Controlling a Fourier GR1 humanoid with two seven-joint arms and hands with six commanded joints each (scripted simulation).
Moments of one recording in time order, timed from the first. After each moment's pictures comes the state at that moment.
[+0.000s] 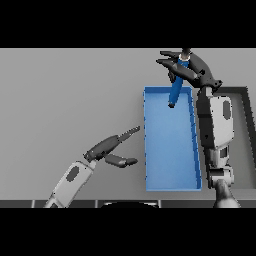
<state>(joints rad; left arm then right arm) -0.24 0.17 -0.50 -1.60 -0.05 -0.32 0.09 -0.91 -0.31 -0.14 -1.10 -0.51 0.37 0.48</state>
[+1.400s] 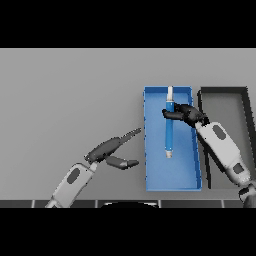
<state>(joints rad) -0.22 0.16 -0.51 -1.63 -0.05 -0.31 0.11 -0.69 -0.63 0.63 -1.11 -0.73 0.12 0.61</state>
